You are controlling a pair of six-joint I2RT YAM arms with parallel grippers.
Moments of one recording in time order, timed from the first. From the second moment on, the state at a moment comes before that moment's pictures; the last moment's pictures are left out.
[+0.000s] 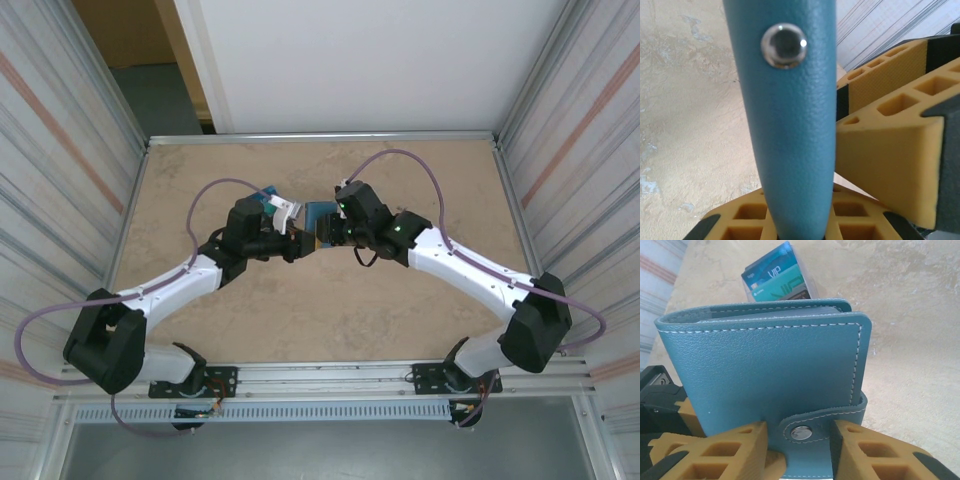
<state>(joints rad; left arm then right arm) -0.57 1.33 0.77 0.12 0.60 -0.39 0.81 1.44 1.22 -0.53 0.06 0.68</state>
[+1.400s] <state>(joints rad) -0.55 1.32 0.76 0.10 0.61 -0.39 0.79 1.45 1.22 -0.57 0.17 0.75</state>
